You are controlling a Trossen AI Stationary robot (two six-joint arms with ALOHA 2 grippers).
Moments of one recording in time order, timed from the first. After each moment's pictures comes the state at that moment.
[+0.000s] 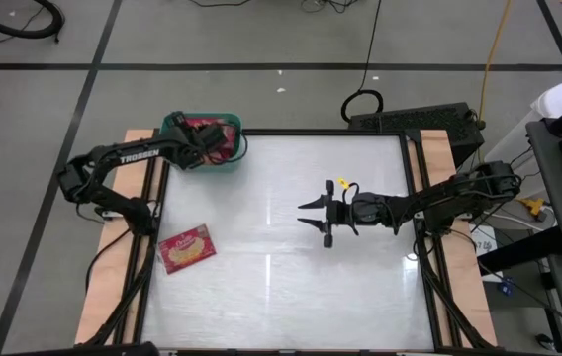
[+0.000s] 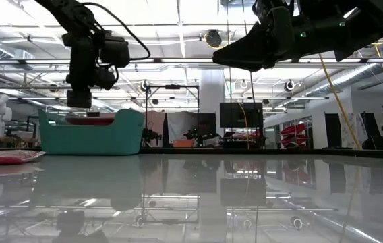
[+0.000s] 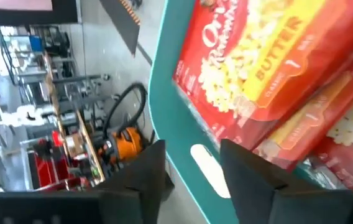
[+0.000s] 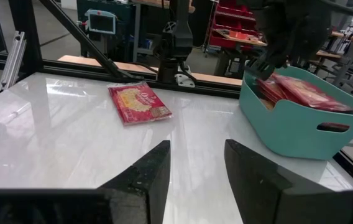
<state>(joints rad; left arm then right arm) 0.63 1.41 0.95 -0.89 -0.95 0.25 0.08 1.42 0.50 0.77 0.16 -0.12</state>
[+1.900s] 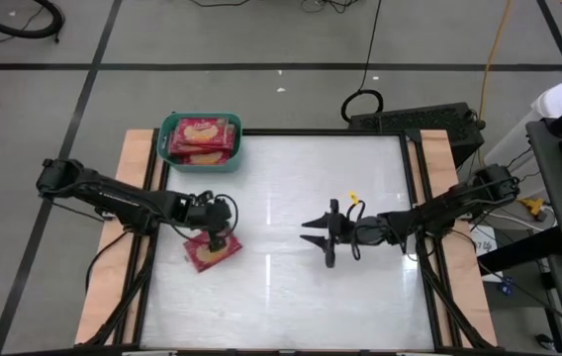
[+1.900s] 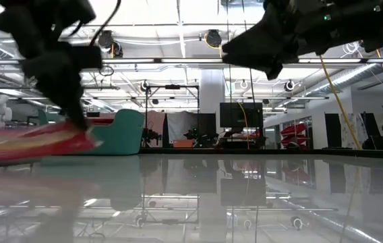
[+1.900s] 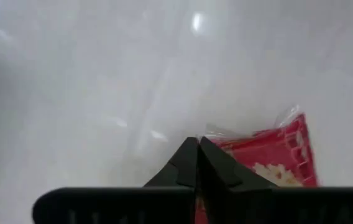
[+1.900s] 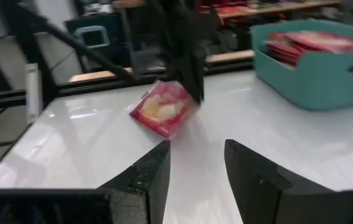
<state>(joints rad) -0.15 1.20 0.58 -0.44 -0.20 -0.42 0.28 1.44 0.50 0.74 0.36 0.21</state>
